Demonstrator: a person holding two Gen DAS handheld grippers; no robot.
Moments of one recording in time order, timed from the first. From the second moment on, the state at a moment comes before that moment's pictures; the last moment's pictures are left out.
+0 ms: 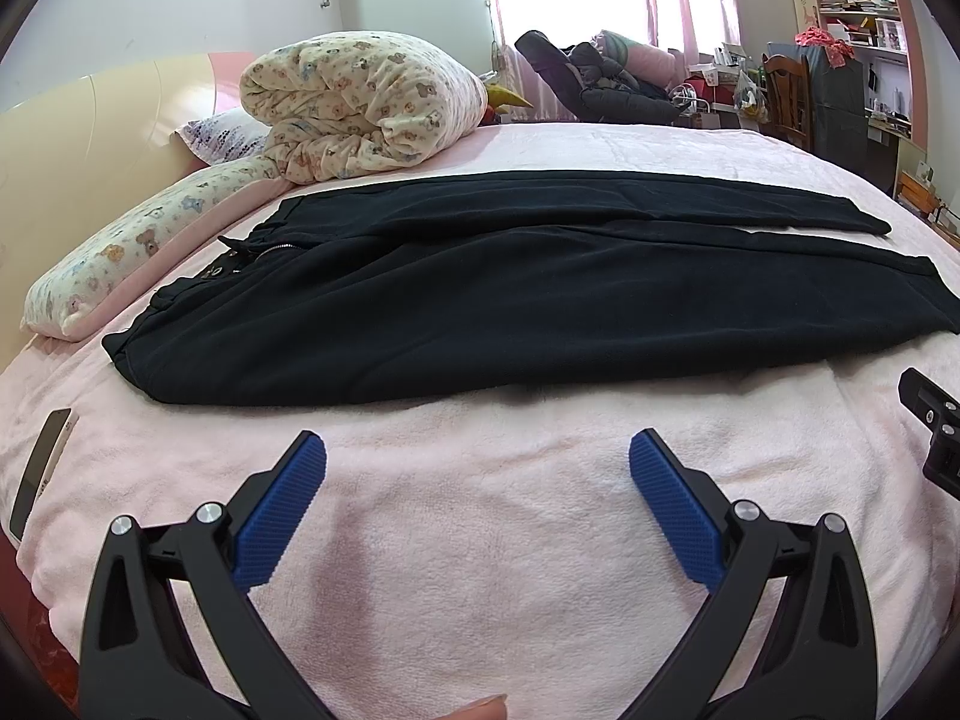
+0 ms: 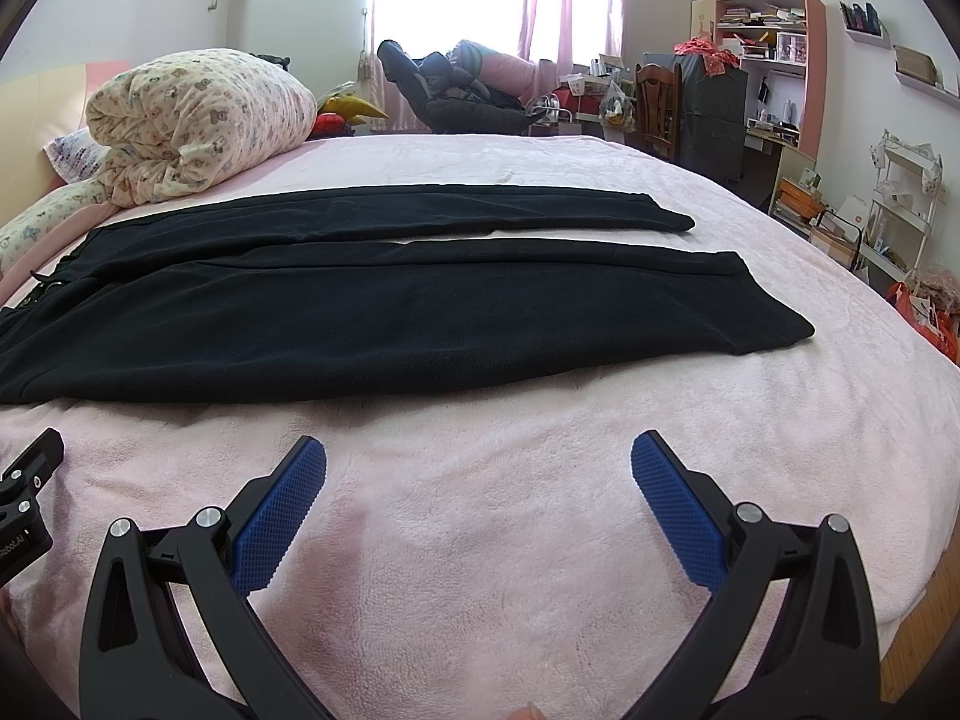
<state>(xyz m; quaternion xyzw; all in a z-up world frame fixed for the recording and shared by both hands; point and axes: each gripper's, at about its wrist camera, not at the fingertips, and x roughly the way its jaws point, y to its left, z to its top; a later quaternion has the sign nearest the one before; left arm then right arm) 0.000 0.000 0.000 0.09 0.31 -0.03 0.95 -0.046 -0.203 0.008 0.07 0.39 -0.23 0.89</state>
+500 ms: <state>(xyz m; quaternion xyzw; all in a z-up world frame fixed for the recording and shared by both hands) 0.014 -0.001 0.017 0.08 0.28 -0.03 0.96 -0.032 -0.219 0.031 0.02 0.37 -0.22 0.90</state>
